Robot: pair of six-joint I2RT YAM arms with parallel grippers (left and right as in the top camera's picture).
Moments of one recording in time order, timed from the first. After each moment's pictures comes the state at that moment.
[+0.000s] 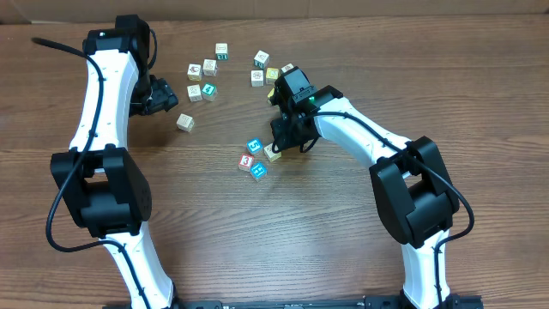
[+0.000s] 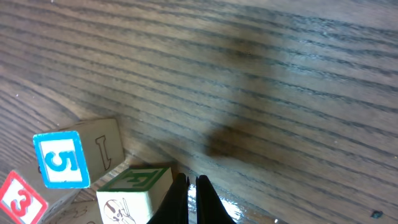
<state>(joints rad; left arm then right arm) 0.07 2.15 1.98 -1.38 -0.22 -0.52 0.53 2.15 1.60 -0.73 -0.19 0.19</state>
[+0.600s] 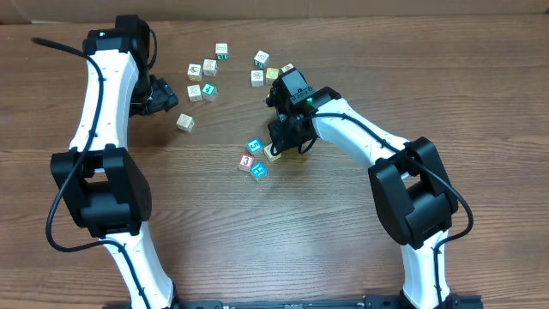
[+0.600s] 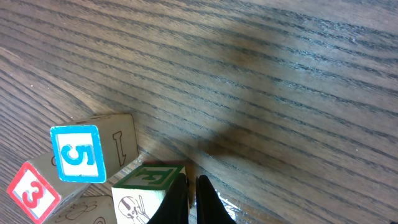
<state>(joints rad) 0.07 2.15 1.98 -1.38 -0.22 -0.52 0.54 2.15 1.60 -0.72 -0.20 0.16</state>
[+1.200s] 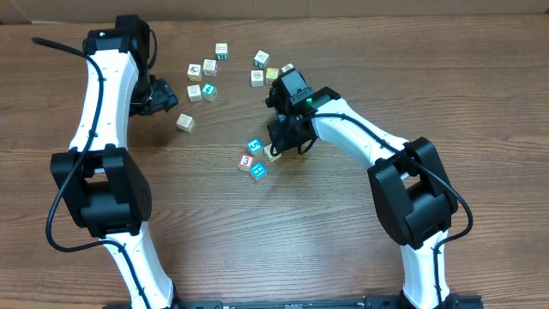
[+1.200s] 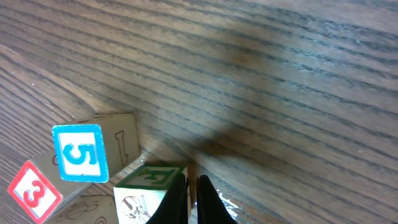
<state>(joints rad) 0.07 2.15 1.98 -1.38 -0.22 -0.52 0.54 2.15 1.60 -0.72 -0.20 0.15</state>
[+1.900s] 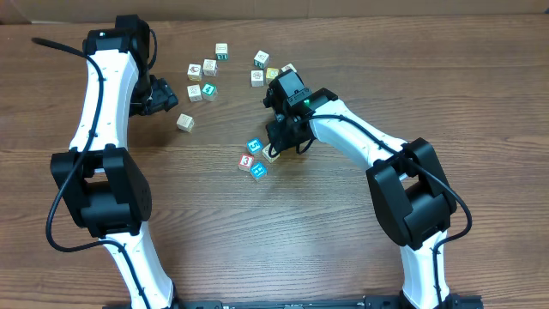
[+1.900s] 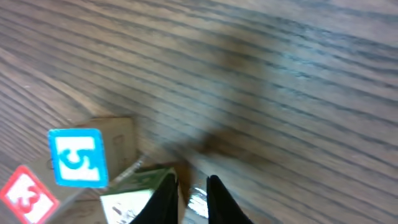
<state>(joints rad) 0.07 2.15 1.98 -1.38 -0.22 -0.52 0.55 2.15 1.60 -0.72 -0.16 0.15</state>
